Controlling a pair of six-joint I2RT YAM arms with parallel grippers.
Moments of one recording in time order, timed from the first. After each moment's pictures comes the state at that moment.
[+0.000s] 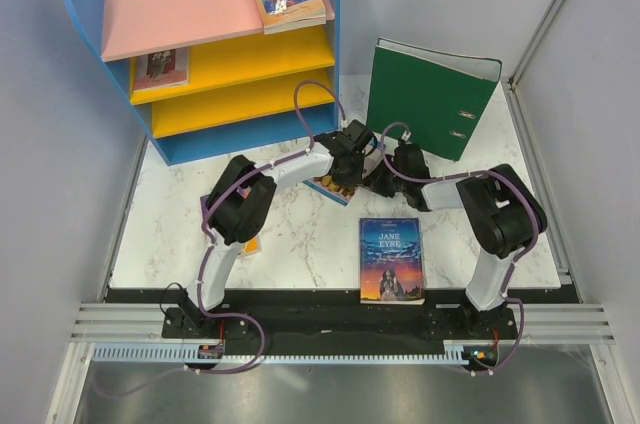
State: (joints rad) left arm -0.77 2.21 1.71 -0.58 -0.07 -0.53; right arm 0.39 1.84 0.79 0.40 -0.23 0.89
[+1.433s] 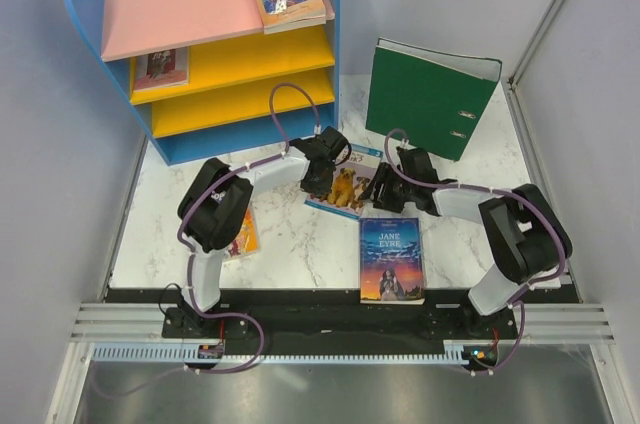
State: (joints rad) left arm -0.70 2.03 1.45 -0.63 -0.21 -0.43; right arm 0.40 1.64 0.74 0.08 -0.31 0.75
